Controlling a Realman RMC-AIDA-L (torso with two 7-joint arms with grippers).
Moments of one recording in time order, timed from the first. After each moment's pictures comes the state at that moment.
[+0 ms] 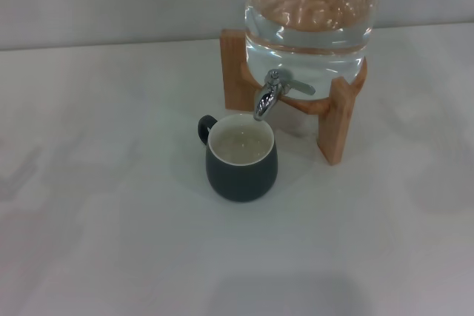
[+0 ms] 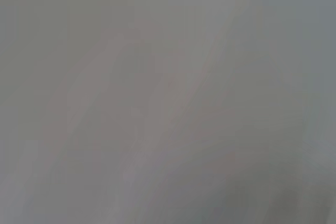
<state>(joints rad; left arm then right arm) -0.37 -2.08 0.03 0.55 -1.28 -1.57 1.89 0.14 2.00 -0.48 -0.98 1.73 1.35 -1.68</state>
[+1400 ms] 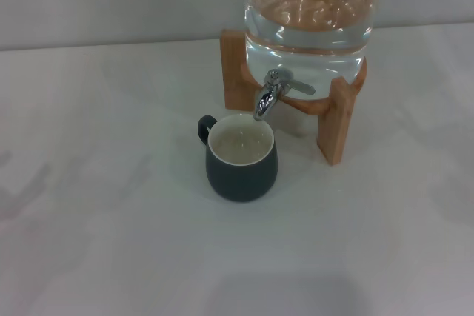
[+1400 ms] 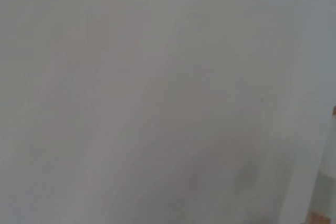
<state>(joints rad) -0.33 -2.08 0.12 0.63 -1.27 -1.65 1.88 0.16 2.00 -0.44 -0.82 1.74 1.36 -1.76</state>
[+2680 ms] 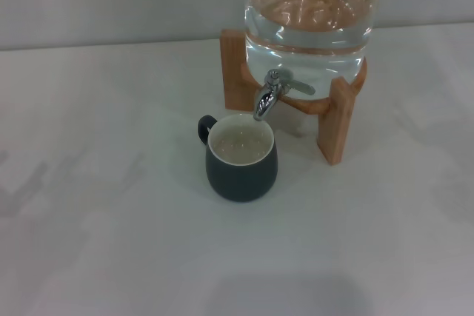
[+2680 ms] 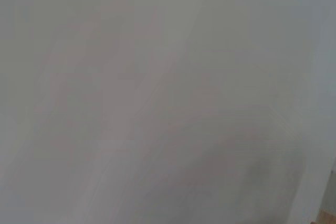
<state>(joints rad) -0.33 -2.08 0.12 0.62 -1.27 -1.61 1.86 0.17 1.99 -0.44 -0.76 1.78 1.37 -1.78</state>
